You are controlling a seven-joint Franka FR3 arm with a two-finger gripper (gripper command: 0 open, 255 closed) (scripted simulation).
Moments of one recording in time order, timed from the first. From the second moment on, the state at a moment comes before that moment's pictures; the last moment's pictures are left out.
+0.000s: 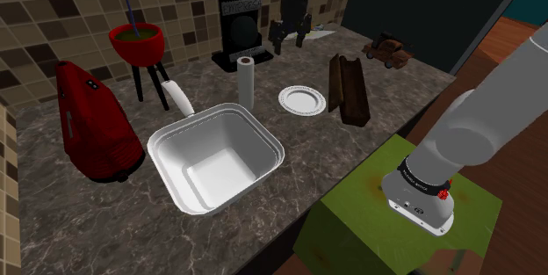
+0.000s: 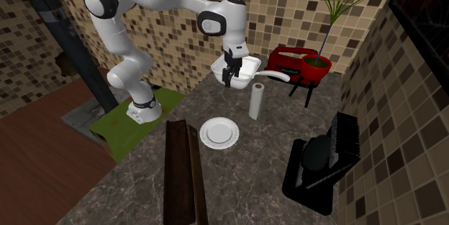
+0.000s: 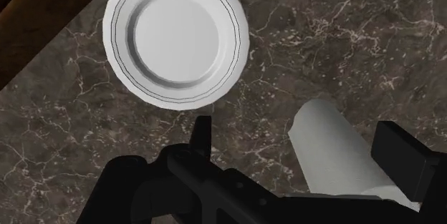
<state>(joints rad) 0.07 -0.11 0.16 -2.04 0.00 1.92 0.27</state>
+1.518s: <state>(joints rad) 0.15 0.37 0.20 -1.62 -0.11 1.99 0.45</state>
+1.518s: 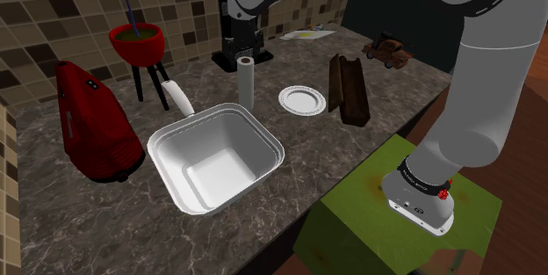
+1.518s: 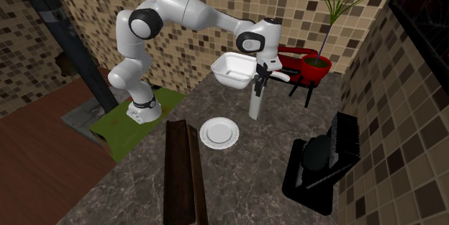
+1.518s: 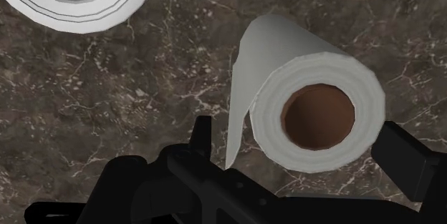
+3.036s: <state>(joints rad) 0.15 0.35 0.20 -1.53 -0.10 1.88 0.44</state>
